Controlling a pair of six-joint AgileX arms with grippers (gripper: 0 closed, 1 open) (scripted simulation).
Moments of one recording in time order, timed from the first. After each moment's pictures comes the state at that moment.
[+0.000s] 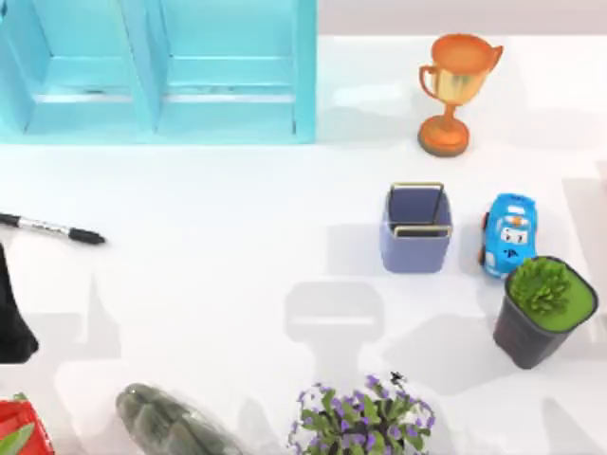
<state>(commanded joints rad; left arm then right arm) 0.00 0.00 0.00 0.00 0.00 0.00 0.00 0.00 0.00 0.00 0.00 0.00</state>
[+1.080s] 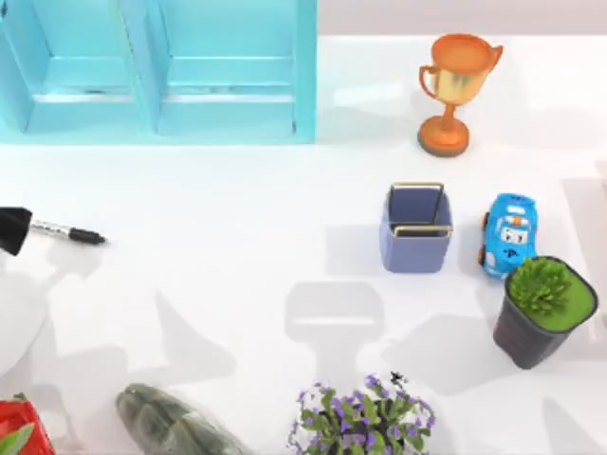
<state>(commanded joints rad) 0.19 1.22 0.26 0.40 0.34 -0.91 0.00 0.00 0.00 0.00 0.00 0.00</state>
